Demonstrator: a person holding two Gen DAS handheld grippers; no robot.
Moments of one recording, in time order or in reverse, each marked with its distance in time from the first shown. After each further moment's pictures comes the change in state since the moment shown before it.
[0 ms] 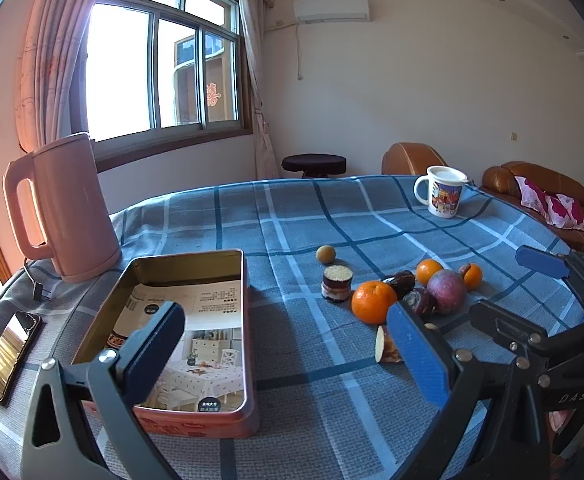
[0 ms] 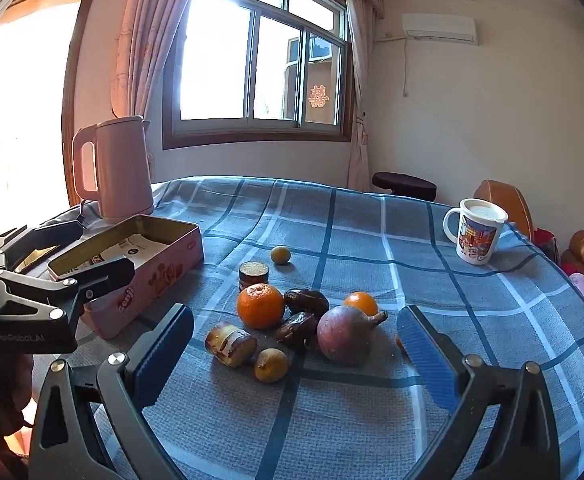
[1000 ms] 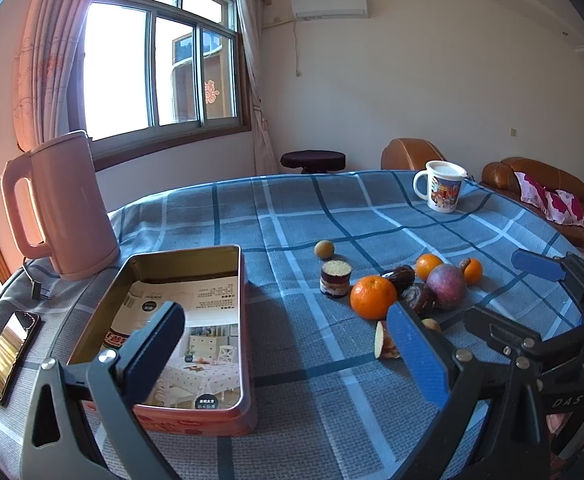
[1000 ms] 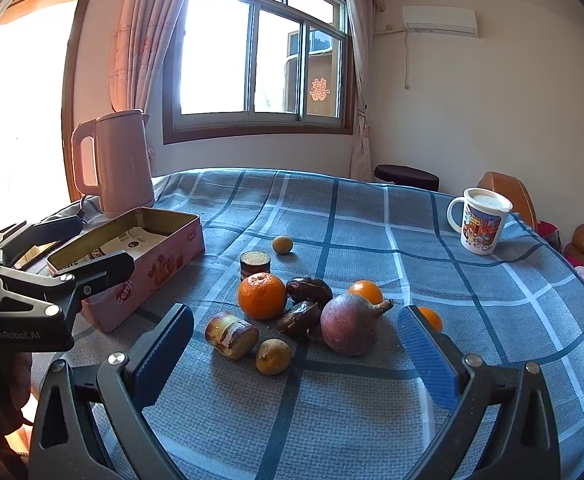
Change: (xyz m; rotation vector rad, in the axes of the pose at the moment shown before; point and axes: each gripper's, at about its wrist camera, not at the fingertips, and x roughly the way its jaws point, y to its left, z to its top) left arm 0.002 -0.002 -0.005 0.007 0.006 -0.002; right arm 0.005 0.000 -0.007 0.008 0.020 0.007
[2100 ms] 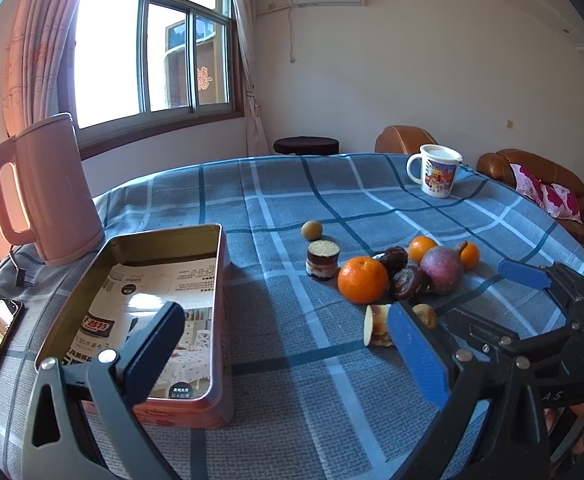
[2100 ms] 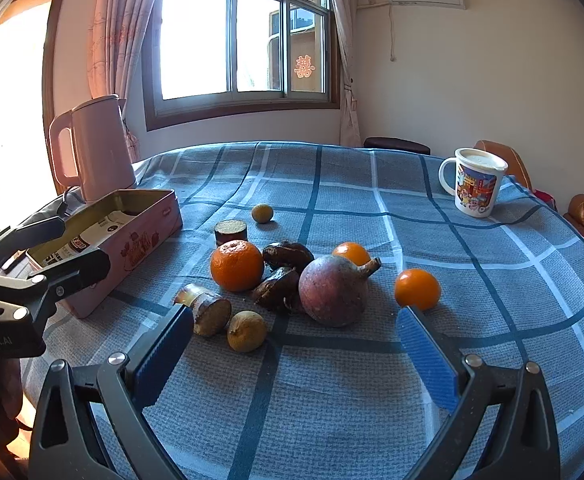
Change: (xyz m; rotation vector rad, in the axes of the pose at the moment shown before) left arm 0.015 -0.014 -0.012 0.003 0.055 -0.025; right arm 0.022 -0.017 -0.017 0.065 0.098 0.000
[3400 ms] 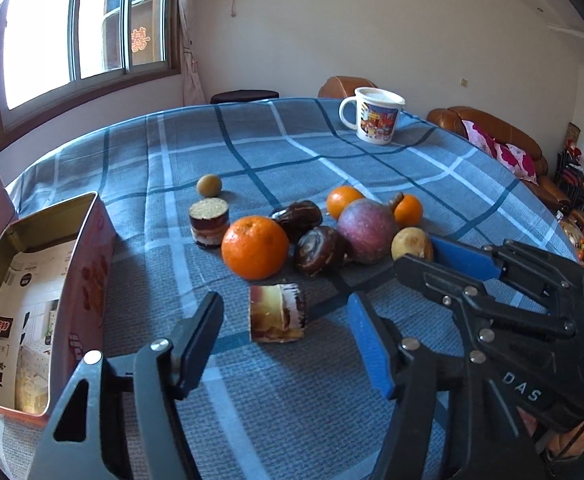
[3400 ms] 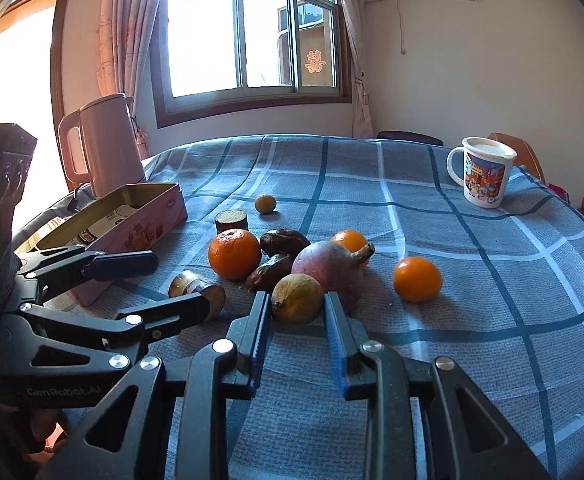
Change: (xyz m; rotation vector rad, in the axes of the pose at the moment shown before) left arm 0.055 -0.065 0.003 0.076 0.216 -0.194; right arm -0.001 -0.022 -0.005 0.018 0.008 0.047
